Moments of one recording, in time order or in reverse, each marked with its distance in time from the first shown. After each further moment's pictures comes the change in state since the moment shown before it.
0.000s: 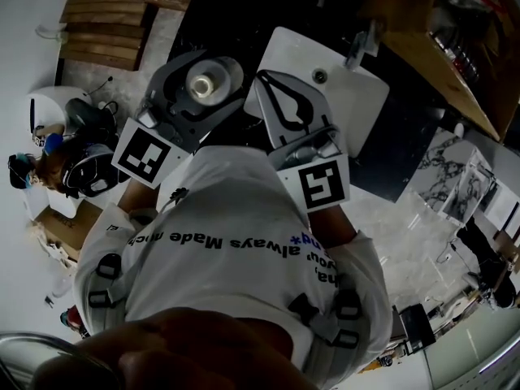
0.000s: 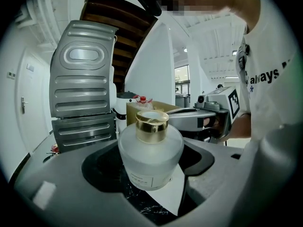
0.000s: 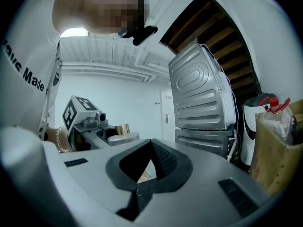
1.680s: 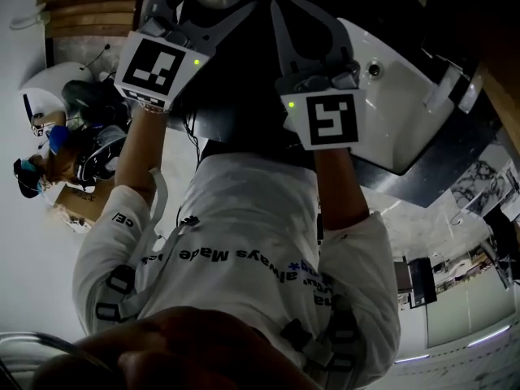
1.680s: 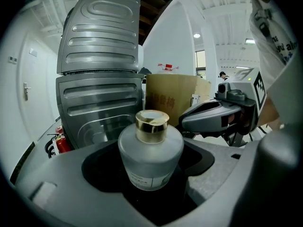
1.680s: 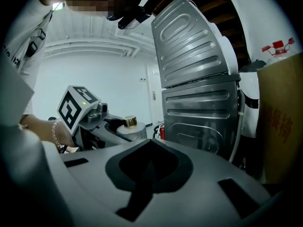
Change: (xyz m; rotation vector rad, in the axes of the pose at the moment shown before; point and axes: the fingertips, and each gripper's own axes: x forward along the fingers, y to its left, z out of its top) left arm 0.129 0.225 -0.187 0.013 0.121 0.054; right arm 0.195 -0.082 -0.219 0.090 0.258 -0.125
